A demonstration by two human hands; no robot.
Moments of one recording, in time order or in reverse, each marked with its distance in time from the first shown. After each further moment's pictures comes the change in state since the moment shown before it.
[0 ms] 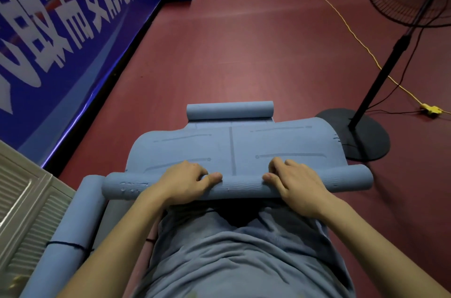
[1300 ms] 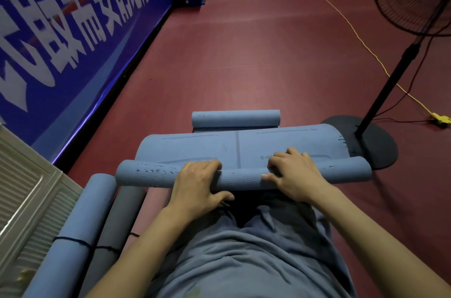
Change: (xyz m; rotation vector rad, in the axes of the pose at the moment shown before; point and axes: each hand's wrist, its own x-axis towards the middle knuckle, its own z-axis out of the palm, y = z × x) left_hand -0.011 0.009 0.039 0.010 0.562 0.167; right_hand 0.034 -0.006 -0.007 -0.194 -0.025 -0.044
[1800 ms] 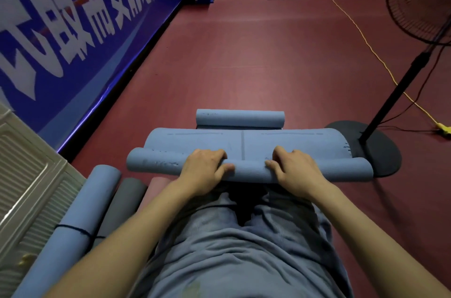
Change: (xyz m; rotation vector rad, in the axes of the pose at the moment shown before) left_hand 0.038 -0.008 0.000 0.040 -0.201 -0.090; right_hand 0.009 0.000 0.001 0.105 0.121 0.022
